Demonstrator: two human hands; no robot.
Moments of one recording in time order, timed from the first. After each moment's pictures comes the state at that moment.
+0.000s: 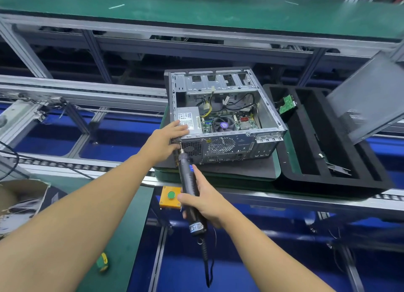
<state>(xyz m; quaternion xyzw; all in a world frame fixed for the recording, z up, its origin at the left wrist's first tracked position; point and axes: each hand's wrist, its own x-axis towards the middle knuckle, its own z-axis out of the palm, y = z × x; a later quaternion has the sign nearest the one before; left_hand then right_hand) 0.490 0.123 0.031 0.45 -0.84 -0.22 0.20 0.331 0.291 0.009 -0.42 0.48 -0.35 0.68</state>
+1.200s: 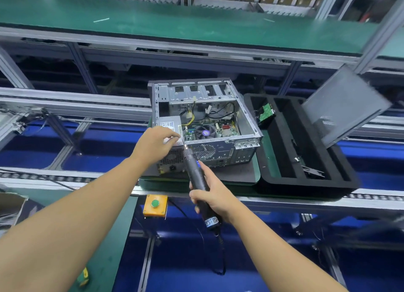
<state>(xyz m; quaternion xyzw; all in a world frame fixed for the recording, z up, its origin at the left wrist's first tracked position) 0.451 0.133 0.062 0.41 -0.86 -0.12 0.29 0.265 0.296 0.034 -0.43 0.50 -0.39 0.64</state>
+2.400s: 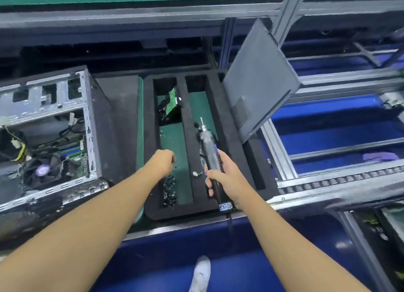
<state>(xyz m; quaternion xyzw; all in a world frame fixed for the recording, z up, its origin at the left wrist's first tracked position) -0.018 0.088 -0.048 0.52 -0.80 -0.26 -0.15 -0.177 0.250 -0.017 -0.31 0.59 -0.48 0.58</state>
